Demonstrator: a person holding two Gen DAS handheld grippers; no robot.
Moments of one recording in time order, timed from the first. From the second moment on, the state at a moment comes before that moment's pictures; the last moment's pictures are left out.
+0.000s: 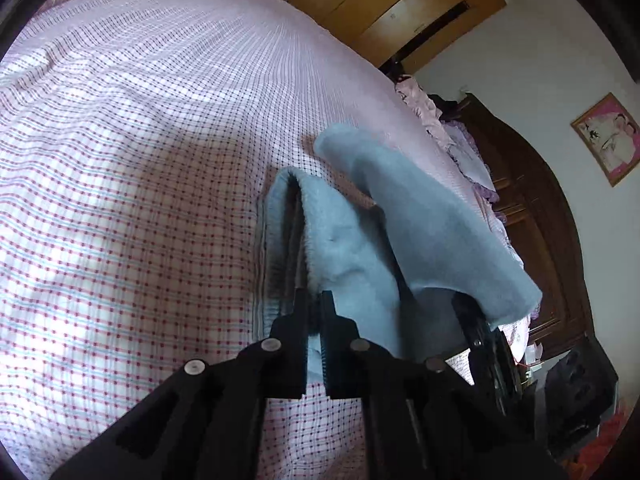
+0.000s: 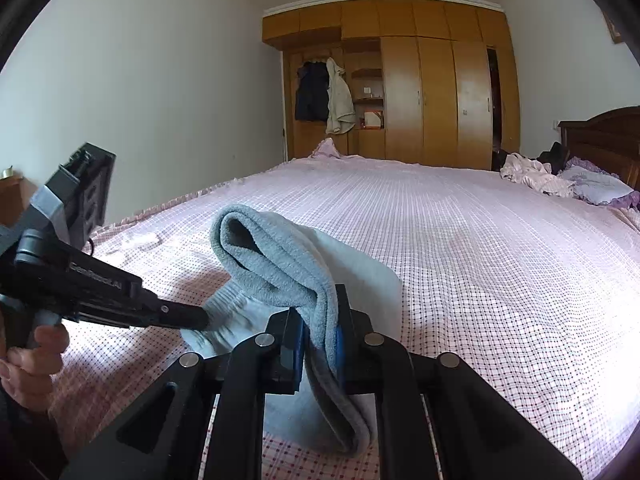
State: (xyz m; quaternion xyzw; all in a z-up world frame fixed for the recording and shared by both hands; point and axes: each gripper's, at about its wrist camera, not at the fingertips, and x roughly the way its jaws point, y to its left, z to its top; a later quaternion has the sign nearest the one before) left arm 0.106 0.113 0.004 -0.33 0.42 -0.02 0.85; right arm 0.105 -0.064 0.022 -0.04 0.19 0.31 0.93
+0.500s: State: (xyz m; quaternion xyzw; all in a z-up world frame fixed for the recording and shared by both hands) left arm 0.110 0.110 0.044 -0.41 0.39 -0.11 0.82; right arm 0.098 -0.054 0.018 -0.06 0.18 0.31 0.93
